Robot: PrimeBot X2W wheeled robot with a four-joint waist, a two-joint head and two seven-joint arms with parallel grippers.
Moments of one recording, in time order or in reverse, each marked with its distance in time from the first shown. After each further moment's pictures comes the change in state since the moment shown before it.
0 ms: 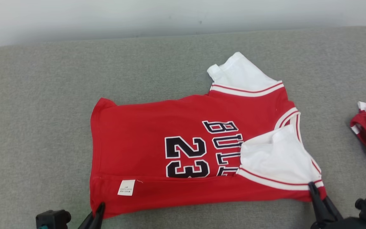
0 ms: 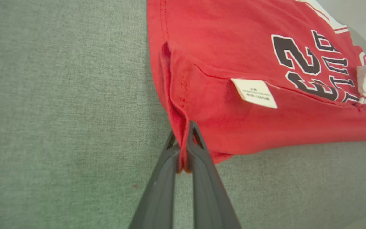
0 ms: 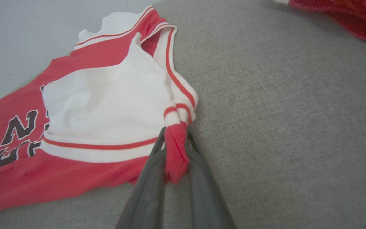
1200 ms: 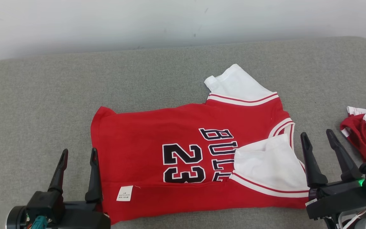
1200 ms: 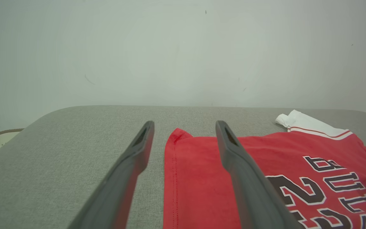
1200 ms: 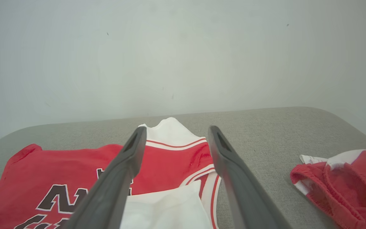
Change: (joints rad) left arm -0.128 -0.049 0.009 -0.080 0.264 0.193 -0.305; right arm -0.037 0.090 -0.117 -0.386 -0.368 0.000 0.088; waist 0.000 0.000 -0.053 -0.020
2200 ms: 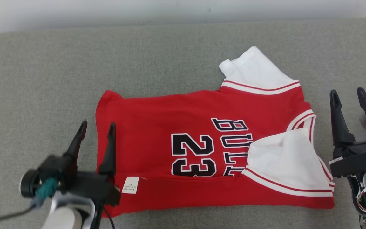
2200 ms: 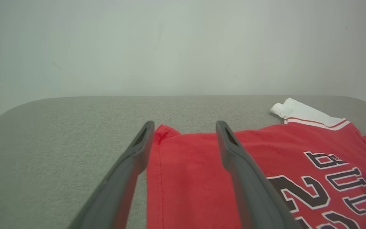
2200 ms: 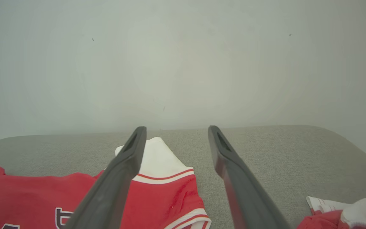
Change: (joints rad) left arm -0.154 -0.003 -0.061 0.056 -0.025 -0.066 0.059; right arm -0.199 -0.107 -0.035 0.103 0.069 0.000 -0.018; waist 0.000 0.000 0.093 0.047
